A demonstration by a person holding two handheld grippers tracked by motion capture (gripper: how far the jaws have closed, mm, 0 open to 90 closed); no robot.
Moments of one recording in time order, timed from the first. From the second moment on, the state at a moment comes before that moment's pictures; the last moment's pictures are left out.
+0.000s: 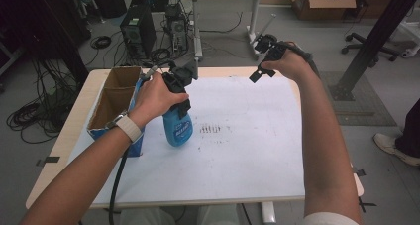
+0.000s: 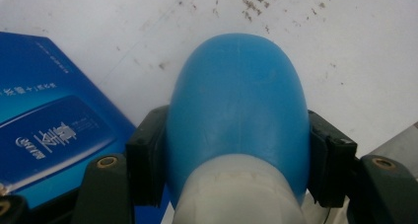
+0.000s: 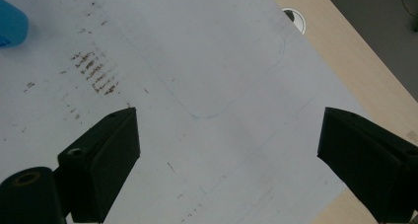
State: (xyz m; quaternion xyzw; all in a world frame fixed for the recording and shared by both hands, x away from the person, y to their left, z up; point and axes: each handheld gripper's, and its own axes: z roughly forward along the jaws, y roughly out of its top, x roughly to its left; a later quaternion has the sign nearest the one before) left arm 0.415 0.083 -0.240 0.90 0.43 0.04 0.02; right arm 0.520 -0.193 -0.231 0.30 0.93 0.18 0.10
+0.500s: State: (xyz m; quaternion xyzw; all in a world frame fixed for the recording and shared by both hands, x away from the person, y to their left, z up) left arm 0.410 0.093 -0.197 0.89 0.45 0.06 0.02; right arm 0.517 -0.193 -0.229 0.30 0.93 0.18 0.10
